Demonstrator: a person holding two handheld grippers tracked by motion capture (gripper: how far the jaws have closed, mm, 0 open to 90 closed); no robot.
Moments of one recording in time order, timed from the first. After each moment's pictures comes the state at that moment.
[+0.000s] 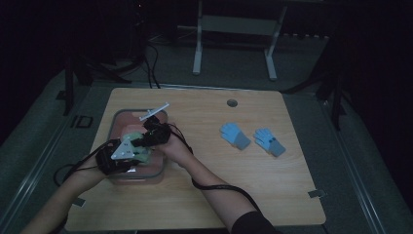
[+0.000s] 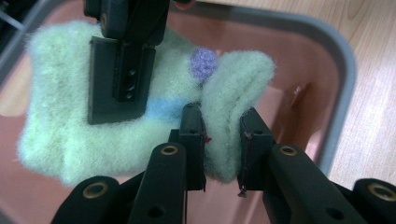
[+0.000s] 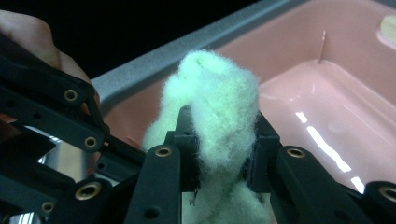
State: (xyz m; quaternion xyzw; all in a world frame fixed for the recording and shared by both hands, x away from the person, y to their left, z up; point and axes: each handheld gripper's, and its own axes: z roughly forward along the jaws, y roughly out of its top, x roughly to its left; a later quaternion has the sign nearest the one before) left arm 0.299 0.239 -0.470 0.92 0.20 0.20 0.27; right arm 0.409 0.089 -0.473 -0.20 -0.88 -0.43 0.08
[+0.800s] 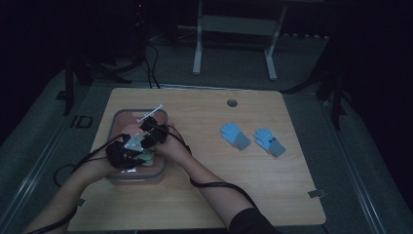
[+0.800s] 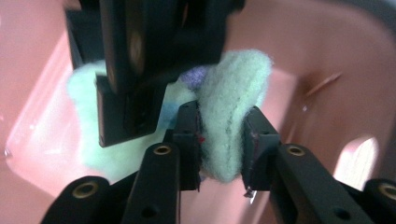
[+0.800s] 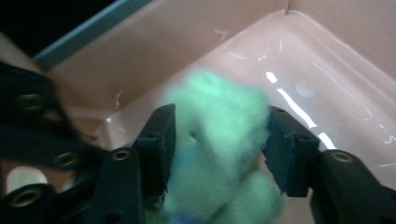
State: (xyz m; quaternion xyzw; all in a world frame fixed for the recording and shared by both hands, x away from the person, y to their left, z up) left arm 0.332 0.229 -0.486 0.94 0.22 0.13 0.22; right arm 0.423 0.103 -0.495 -0.24 -0.91 -0.35 0.04
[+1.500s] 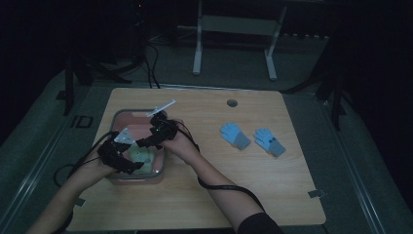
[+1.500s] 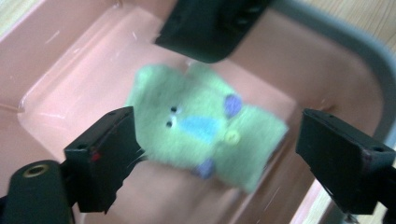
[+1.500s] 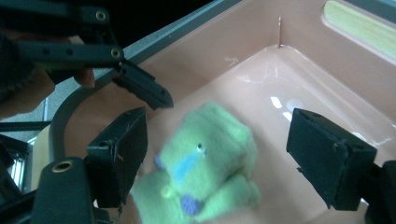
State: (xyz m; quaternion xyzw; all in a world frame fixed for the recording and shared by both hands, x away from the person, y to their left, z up) left arm 0.320 0.241 -0.470 0.89 0.33 0.13 0.28; right arm 0.417 0.071 -0.466 -0.23 -0.88 -0.41 0.05
